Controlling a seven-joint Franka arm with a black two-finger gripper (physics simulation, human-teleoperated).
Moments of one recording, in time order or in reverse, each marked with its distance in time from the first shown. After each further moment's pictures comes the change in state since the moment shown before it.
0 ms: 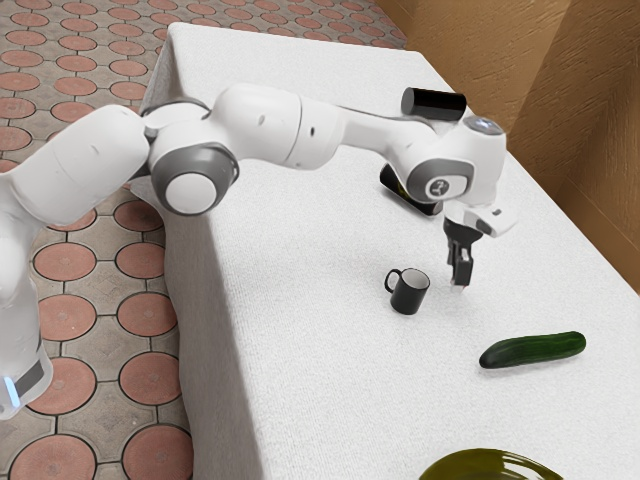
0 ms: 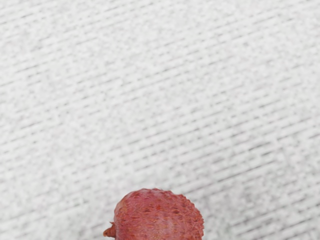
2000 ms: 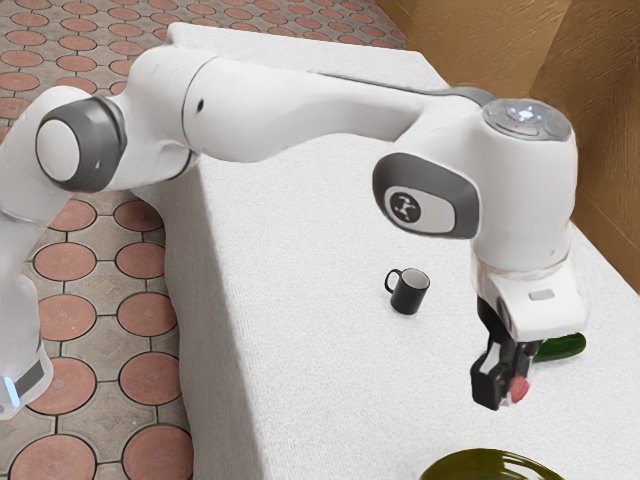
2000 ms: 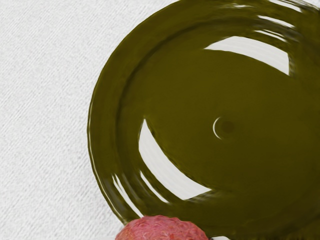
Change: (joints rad) arm -0.282 -0.257 -0.593 0.031 0.475 -0.234 -0.167
